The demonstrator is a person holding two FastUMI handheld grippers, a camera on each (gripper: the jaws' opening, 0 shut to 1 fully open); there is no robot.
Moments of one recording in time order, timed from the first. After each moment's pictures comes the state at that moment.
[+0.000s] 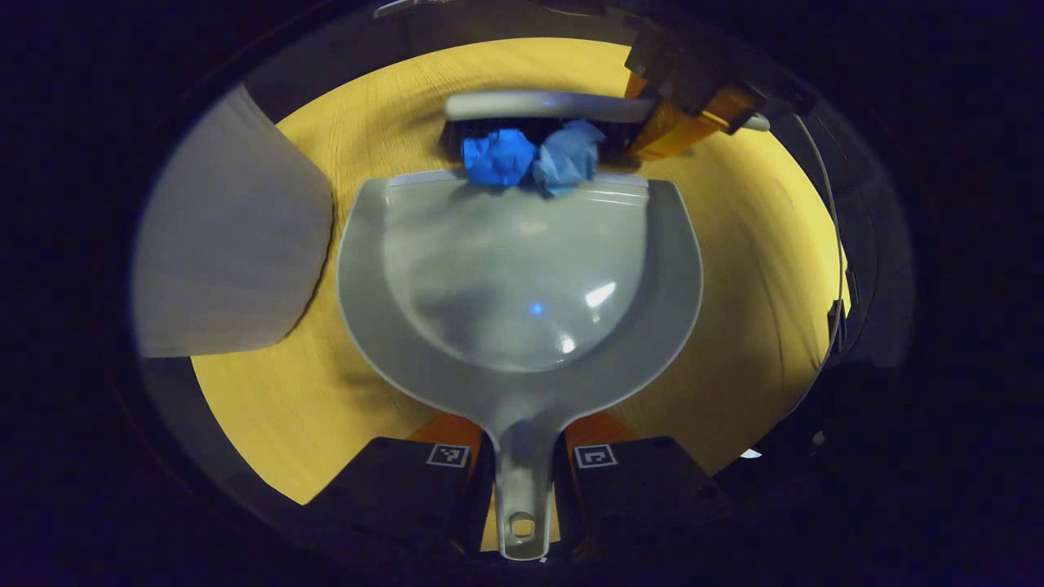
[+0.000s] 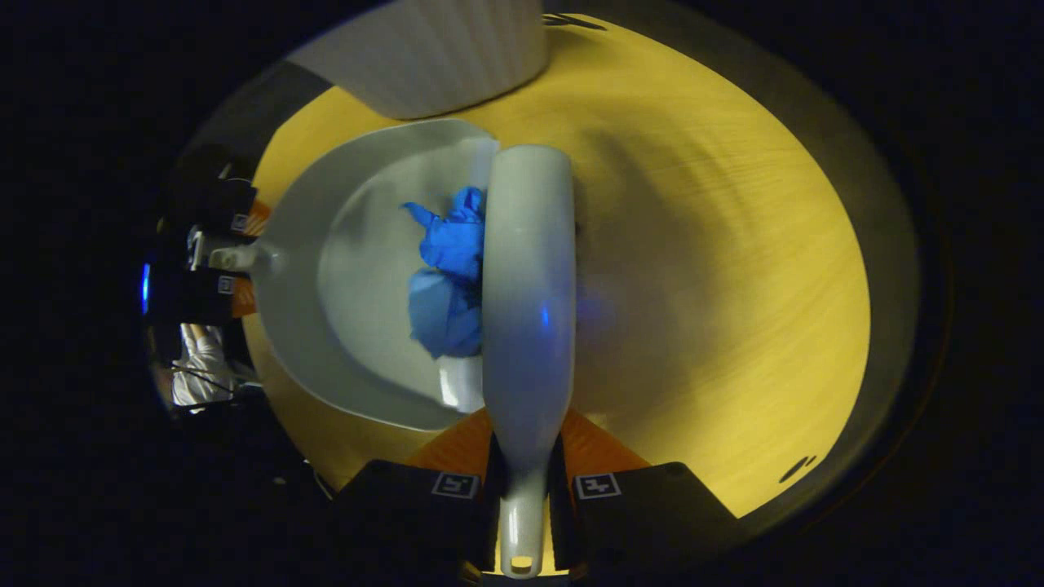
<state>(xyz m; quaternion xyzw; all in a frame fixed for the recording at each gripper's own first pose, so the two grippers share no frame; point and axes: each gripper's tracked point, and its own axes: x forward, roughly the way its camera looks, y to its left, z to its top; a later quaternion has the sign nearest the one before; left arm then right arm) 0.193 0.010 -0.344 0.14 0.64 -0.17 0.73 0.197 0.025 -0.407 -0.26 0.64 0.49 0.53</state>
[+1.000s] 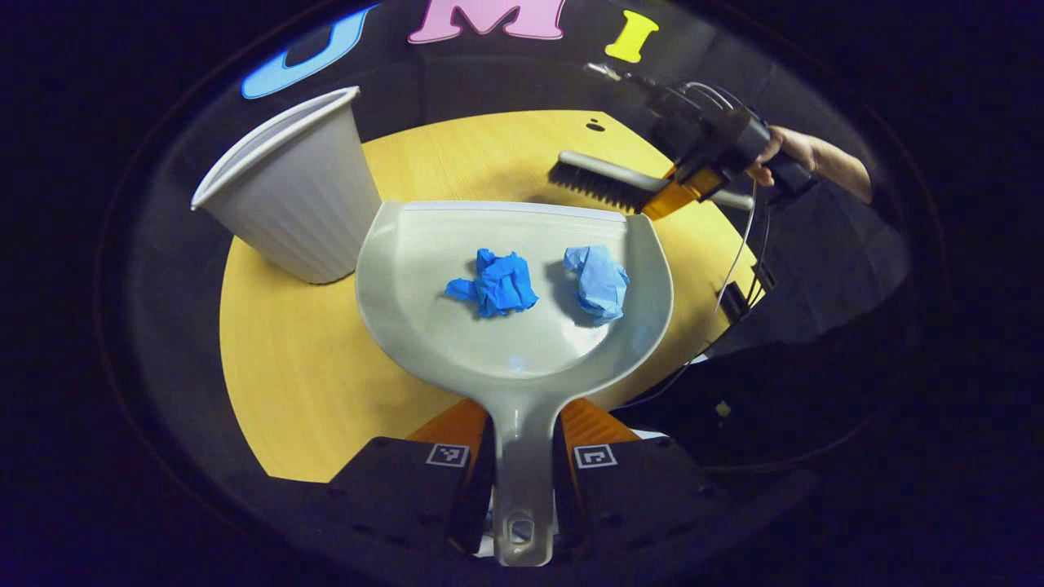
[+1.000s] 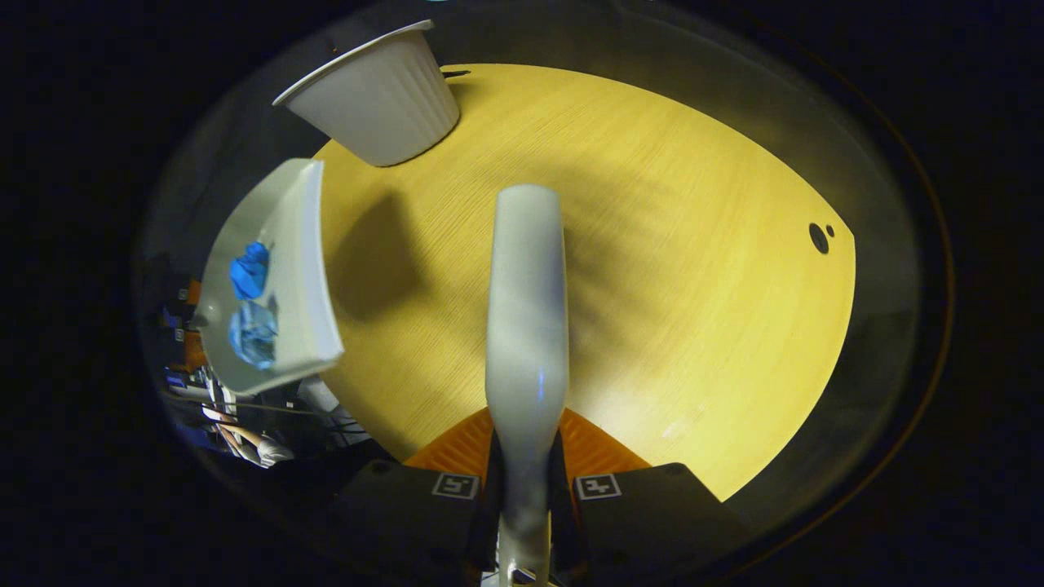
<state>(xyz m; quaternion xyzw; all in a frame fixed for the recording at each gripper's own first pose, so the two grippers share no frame) 0.193 0.009 -0.337 0.09 0.54 -0.19 0.81 0.210 -0.073 -0.447 -0.10 0.67 0.27 0.69</state>
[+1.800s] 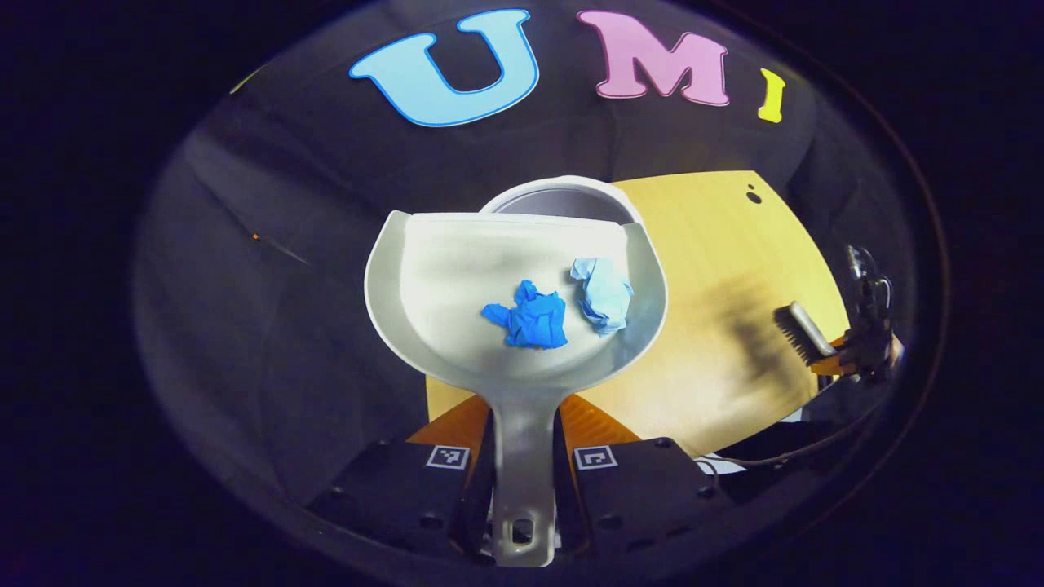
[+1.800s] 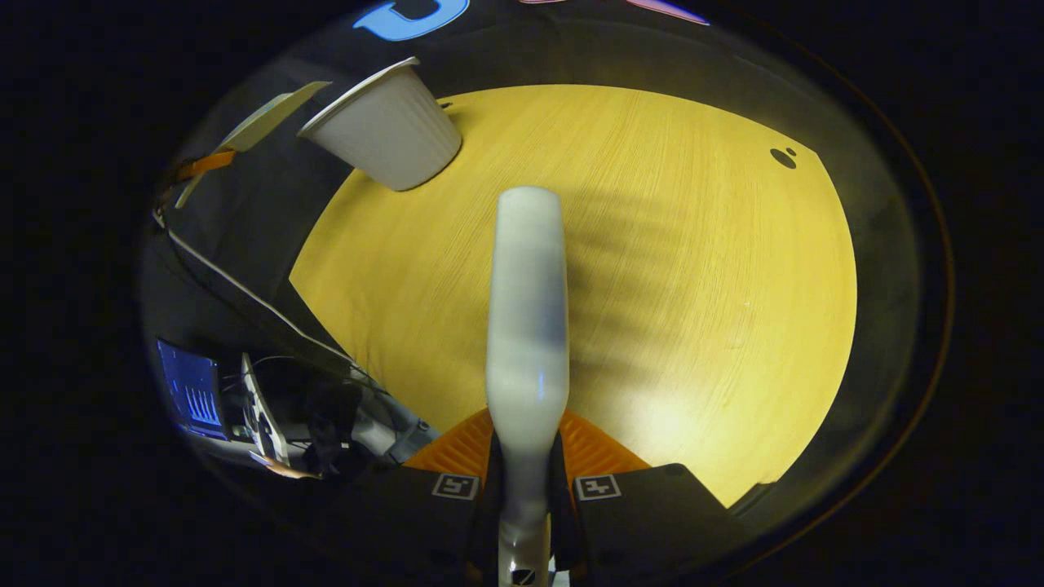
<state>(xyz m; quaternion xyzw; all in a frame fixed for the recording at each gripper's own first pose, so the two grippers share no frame) 0.247 0.022 -0.358 0.18 0.54 0.03 0.82 0.203 -0.118 -0.446 0.04 0.66 0.23 0.71</state>
